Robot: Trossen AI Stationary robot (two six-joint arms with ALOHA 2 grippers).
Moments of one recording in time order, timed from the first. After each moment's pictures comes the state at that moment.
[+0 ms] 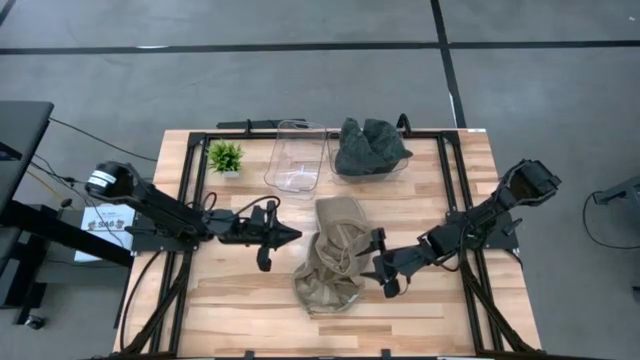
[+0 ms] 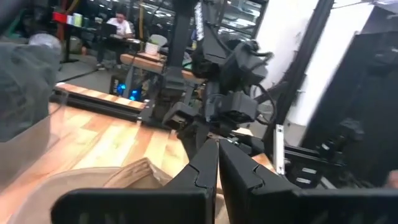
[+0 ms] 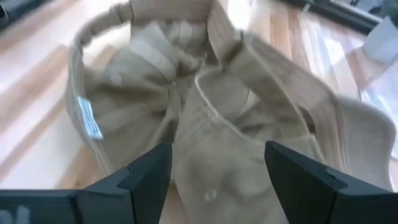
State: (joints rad) left arm -0.31 1.36 0.39 1.04 -0.26 -0.22; right arm 0.52 1.46 0.55 0.29 0.37 -0.11
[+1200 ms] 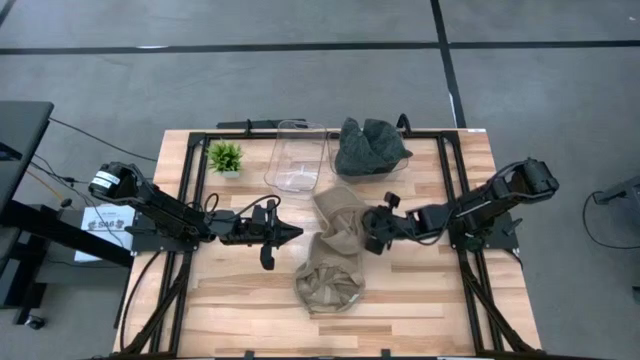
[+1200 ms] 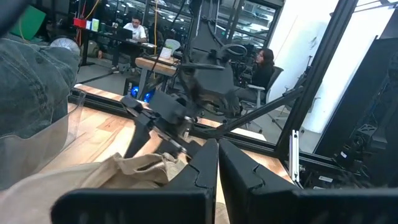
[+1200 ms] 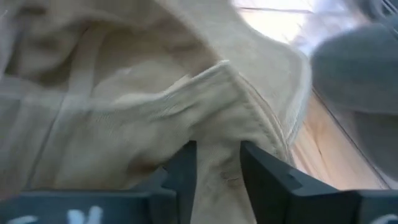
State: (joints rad) left arm -0.31 1.40 0.39 1.09 -0.32 -0.22; right arm 0.21 1.46 0.55 0.00 0.53 0.28
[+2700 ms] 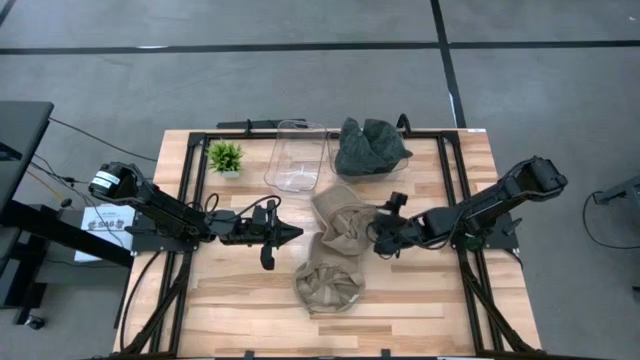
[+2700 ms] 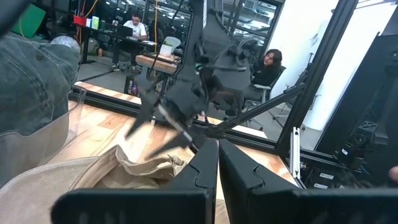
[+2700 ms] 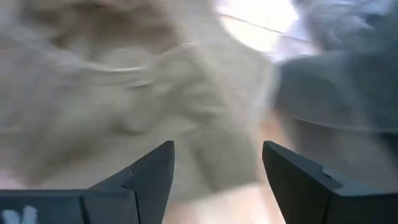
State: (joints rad) left arm -0.31 1.40 0.39 1.08 -0.32 -0.22; right arm 0.31 1.39 0.60 -0.23 0.69 0.18
